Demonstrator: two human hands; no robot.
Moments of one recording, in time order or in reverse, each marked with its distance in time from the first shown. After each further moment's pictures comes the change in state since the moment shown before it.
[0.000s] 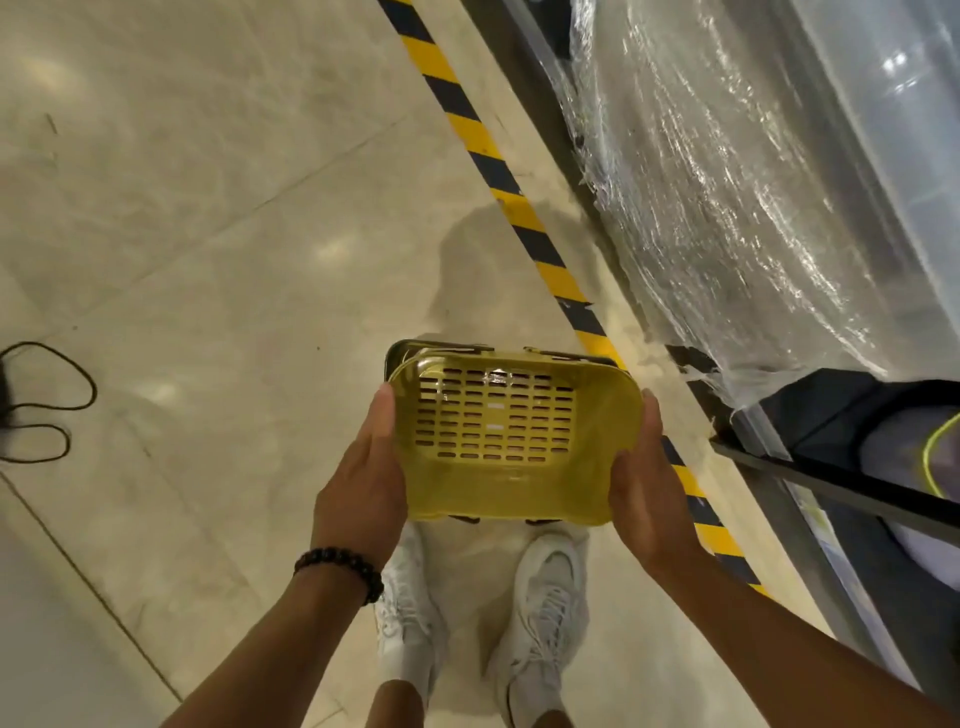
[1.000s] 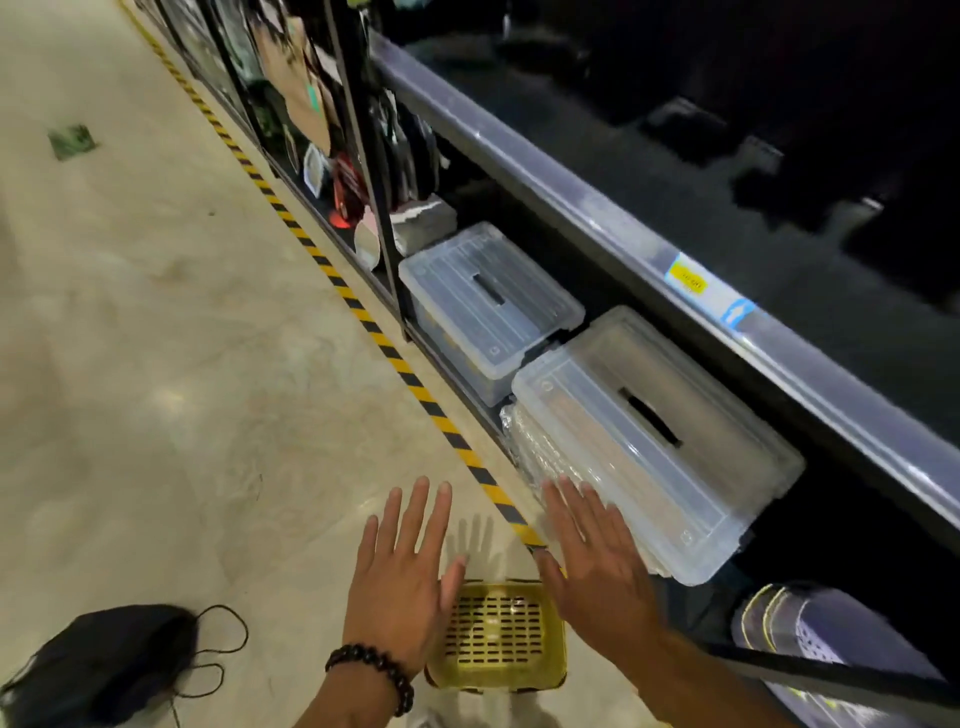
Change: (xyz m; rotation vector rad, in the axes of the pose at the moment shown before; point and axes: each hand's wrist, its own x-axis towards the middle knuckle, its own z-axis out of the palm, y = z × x) left_hand -0.106 0.267 -0.376 0.425 0.272 0.331; right_hand -0.191 -0.300 -0.268 -0.580 0.277 -0.611
